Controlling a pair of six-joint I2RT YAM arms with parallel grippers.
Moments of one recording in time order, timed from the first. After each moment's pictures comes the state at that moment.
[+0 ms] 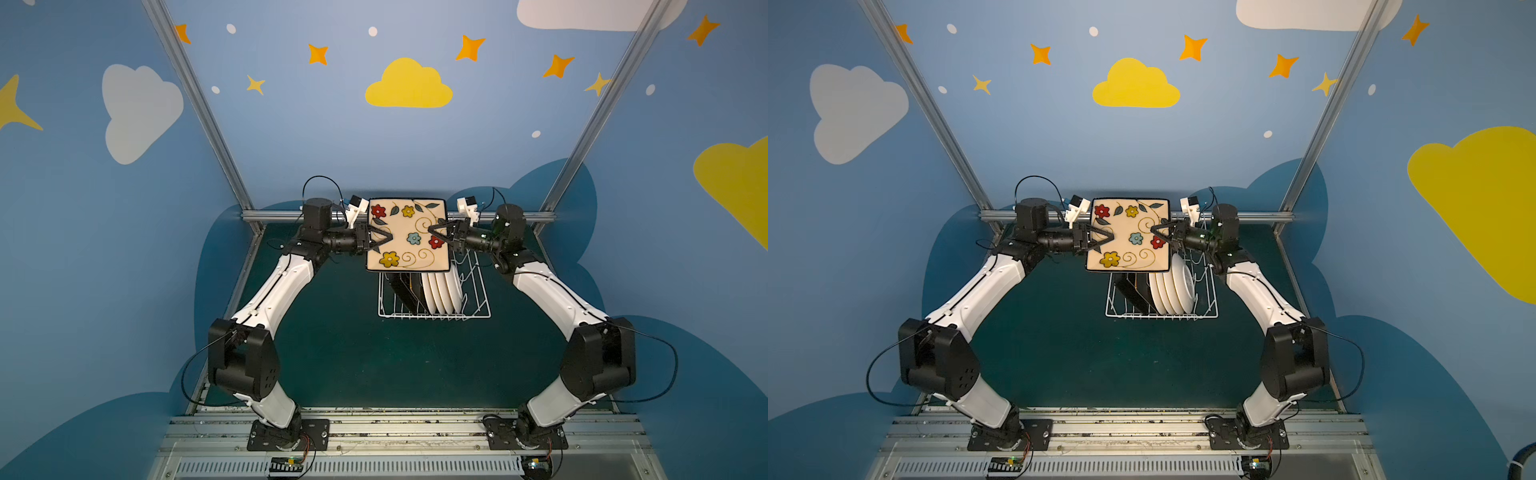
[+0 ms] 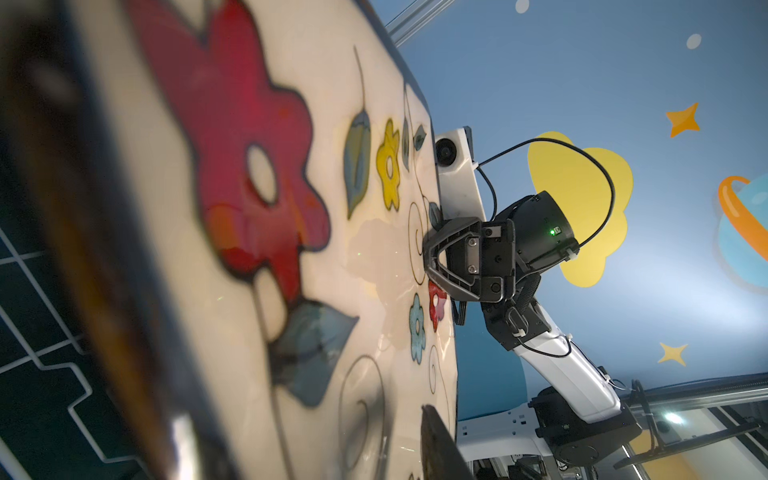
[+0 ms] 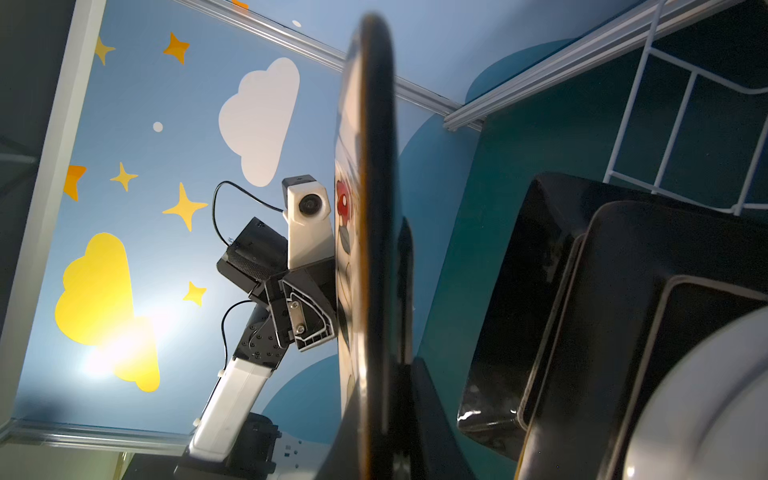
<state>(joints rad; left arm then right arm) -0.23 1.64 1.46 -0.20 1.05 -0.71 0.31 1.62 1.34 0.16 -0.96 1.09</state>
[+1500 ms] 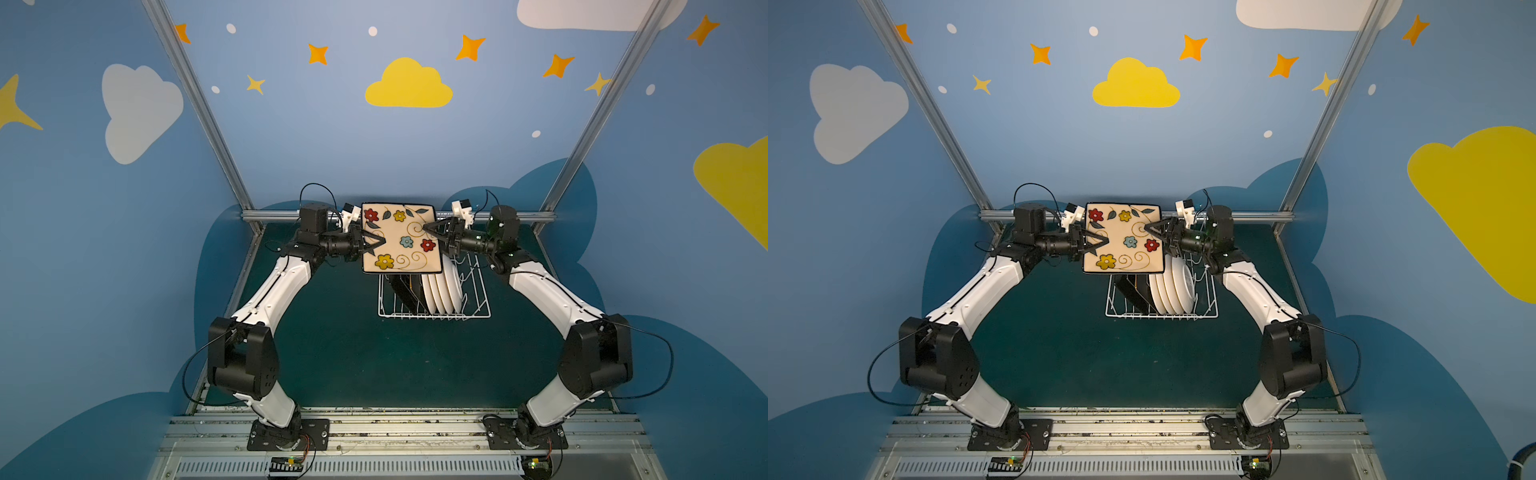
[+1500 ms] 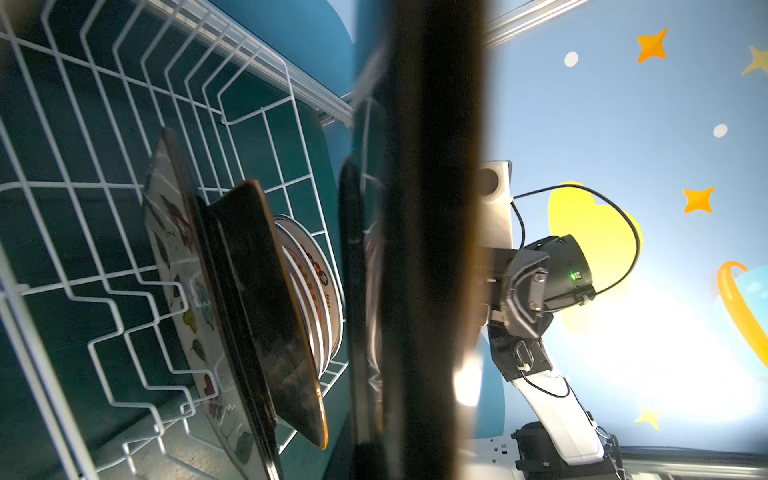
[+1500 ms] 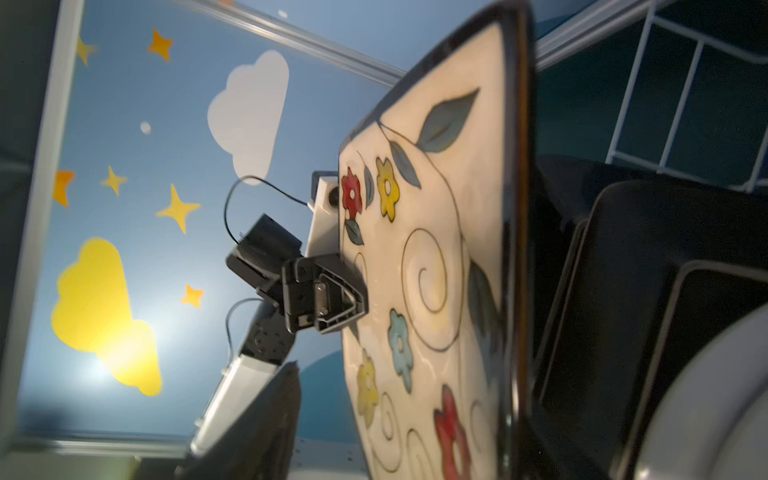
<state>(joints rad) -0.18 1.64 1.42 -0.22 1.00 -0.84 0.33 1.64 1.34 0.12 -0.93 1.07</state>
